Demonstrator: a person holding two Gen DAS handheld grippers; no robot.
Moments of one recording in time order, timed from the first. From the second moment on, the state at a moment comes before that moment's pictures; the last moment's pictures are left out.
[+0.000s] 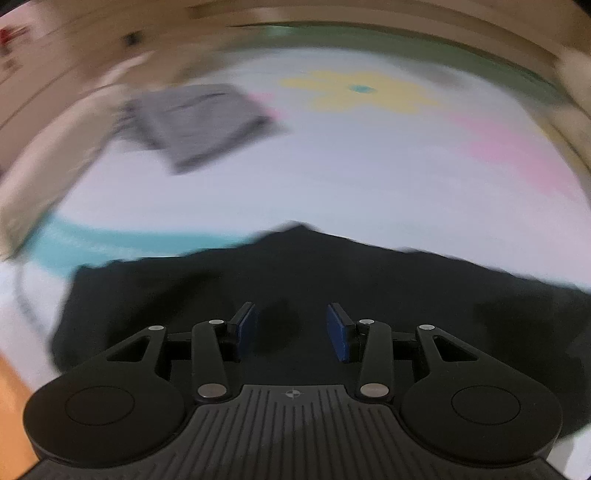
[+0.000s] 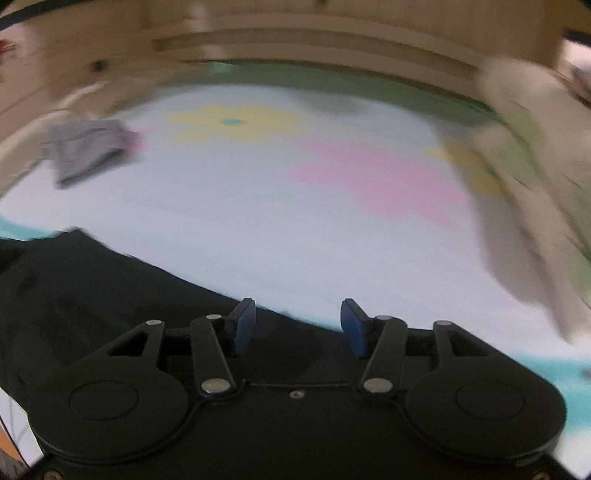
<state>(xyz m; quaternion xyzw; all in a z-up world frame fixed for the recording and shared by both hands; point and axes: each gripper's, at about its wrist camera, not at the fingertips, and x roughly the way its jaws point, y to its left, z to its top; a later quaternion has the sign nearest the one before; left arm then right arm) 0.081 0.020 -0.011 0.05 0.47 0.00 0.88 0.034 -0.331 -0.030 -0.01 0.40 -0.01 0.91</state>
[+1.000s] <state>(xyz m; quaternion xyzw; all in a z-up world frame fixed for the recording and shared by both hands) 0.059 -0.098 -0.087 0.19 0.53 -0.10 0.82 -0.058 -0.554 -0.109 0.34 0.46 -0.12 0.81</state>
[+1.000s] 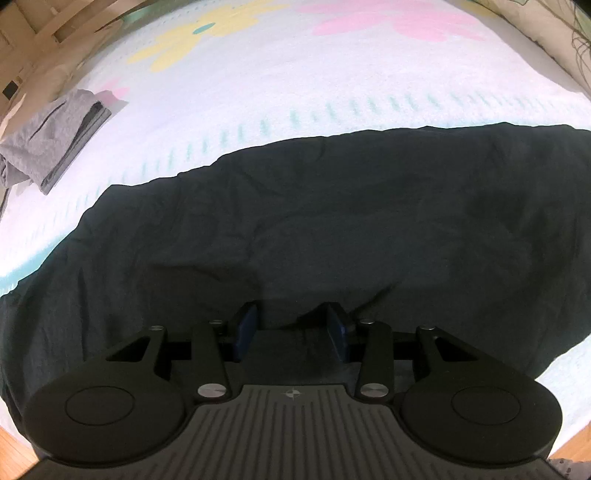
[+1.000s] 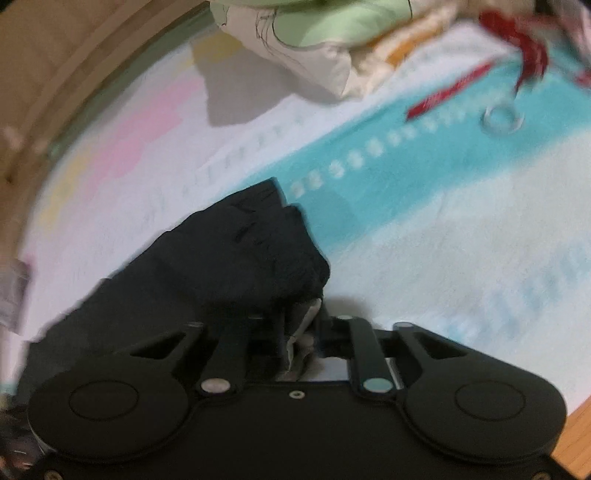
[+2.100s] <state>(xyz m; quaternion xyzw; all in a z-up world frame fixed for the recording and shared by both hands) 0.056 -0.134 -0.073 0.18 0.51 -0.16 0.83 -0.052 -0.519 -0.091 0.35 0.42 -0.09 0.83</state>
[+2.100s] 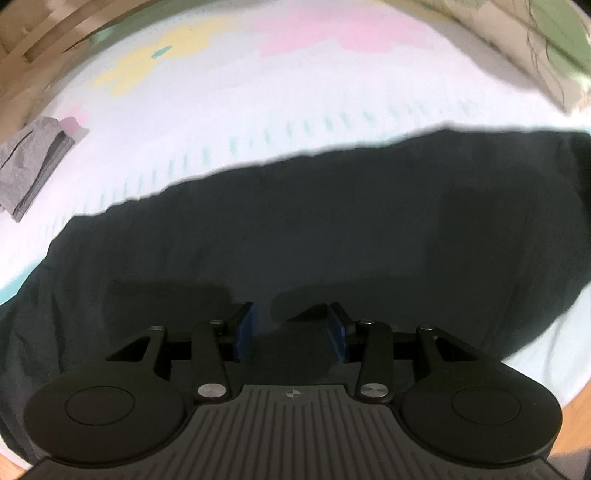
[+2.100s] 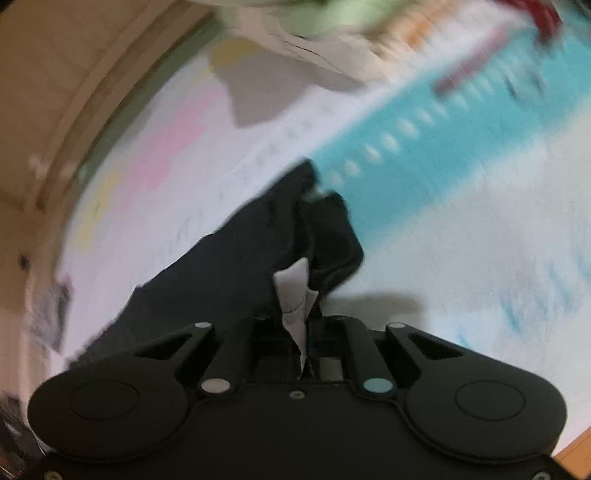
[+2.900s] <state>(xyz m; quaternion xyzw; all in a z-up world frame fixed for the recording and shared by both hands) 0.080 -0.223 -0.100 0.19 0.51 -0.12 0.83 -0.054 -0.491 -0.010 0.32 0.32 -0.05 0.89</state>
